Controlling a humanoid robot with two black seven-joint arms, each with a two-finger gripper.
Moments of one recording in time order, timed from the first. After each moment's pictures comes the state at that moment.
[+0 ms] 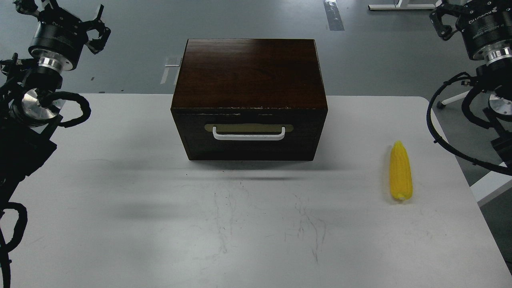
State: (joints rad) left arm -0.97 0.41 -0.73 -0.43 -0.19 -0.49 -0.39; right arm 0.93 -0.48 0.87 0.59 0.16 0.49 0.29
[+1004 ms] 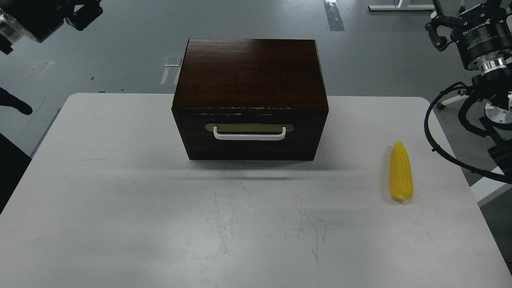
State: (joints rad) left arm -1.02 0.82 -0.69 -1.09 0.59 -0.49 -0.38; right arm 0.89 -0.48 0.87 0.61 0.16 0.49 0.30
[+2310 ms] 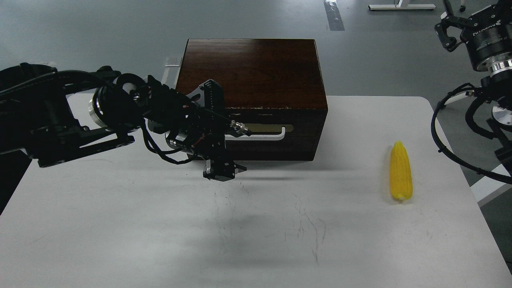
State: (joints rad) left arm -1.37 0.53 -0.01 -1.44 2.18 -0.48 -0.45; right arm 0.88 -0.50 0.87 0.60 0.16 0.49 0.31
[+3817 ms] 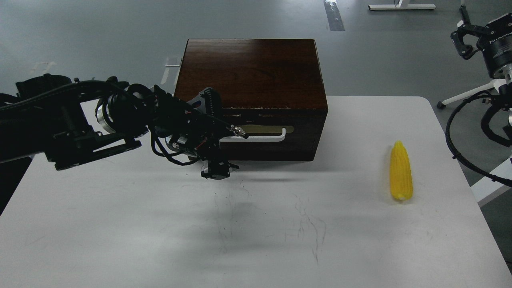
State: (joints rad) left arm -1.33 0.48 0.04 -1.34 2.18 -0.43 -0.48; right arm 0.85 -0.55 0.87 0.60 0.16 0.49 0.31
